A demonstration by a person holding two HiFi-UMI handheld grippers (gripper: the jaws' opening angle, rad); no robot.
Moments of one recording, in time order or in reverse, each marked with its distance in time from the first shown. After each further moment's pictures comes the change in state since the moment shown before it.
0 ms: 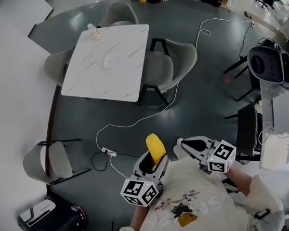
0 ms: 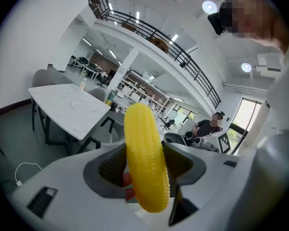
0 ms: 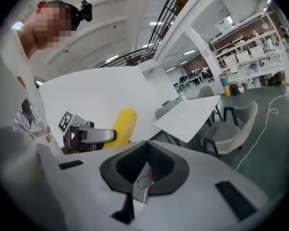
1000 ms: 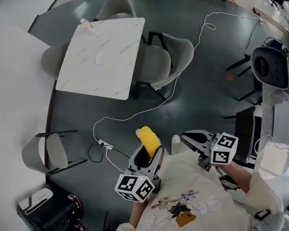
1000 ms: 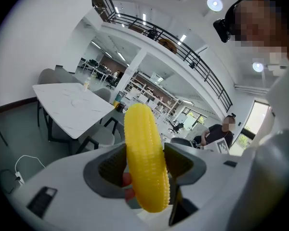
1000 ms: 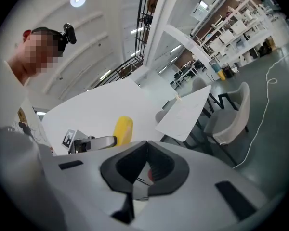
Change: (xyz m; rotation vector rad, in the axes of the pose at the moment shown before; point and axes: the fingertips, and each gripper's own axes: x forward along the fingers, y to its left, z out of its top) left arm 0.080 -0.035 0.007 -0.051 -0.040 0.114; right arm -0.048 -0.091 0.018 0.234 -0.041 0.102
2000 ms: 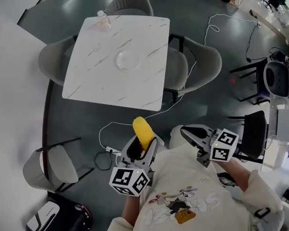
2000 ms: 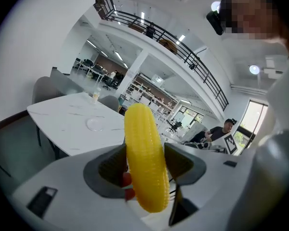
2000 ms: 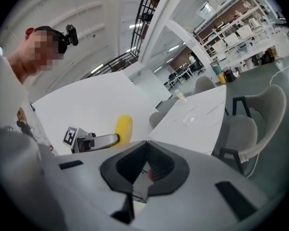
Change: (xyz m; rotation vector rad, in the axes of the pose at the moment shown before) left arm -0.013 0.255 0.179 0.037 0.018 -0.050; right arm 0.276 0.028 0.072 -0.035 0.011 -0.125
